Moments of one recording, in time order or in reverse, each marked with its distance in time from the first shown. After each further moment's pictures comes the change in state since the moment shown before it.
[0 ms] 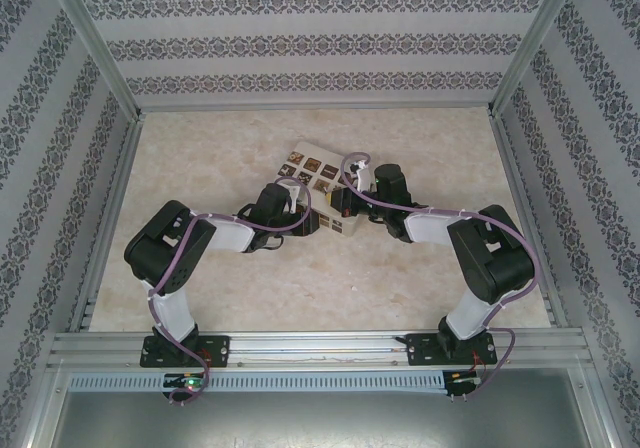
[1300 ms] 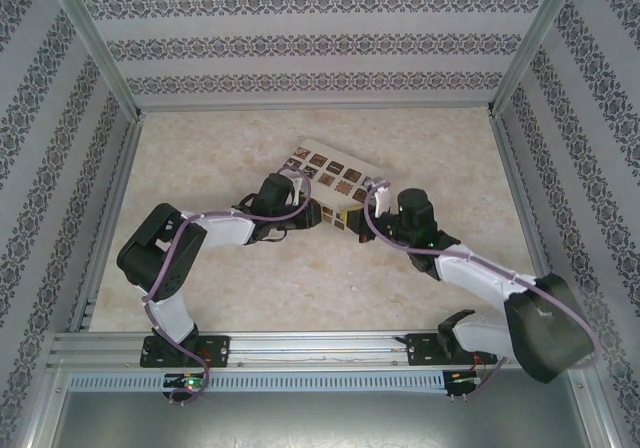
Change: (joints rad) left arm -0.006 -0.063 0.096 -0.171 0.066 -0.092; right arm 0.060 -0.504 -0.282 -0.135 0.094 -0.136
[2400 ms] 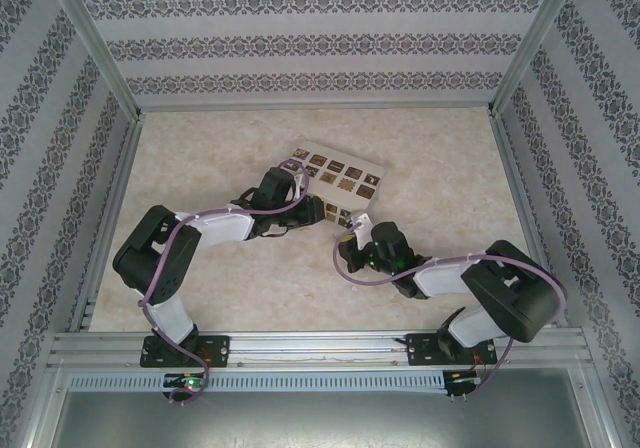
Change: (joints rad) left arm 0.000 -0.021 0.045 -0.081 0.068 -0.115; right arm 0.198 0.286 -0.152 0.313 0.330 -0.159
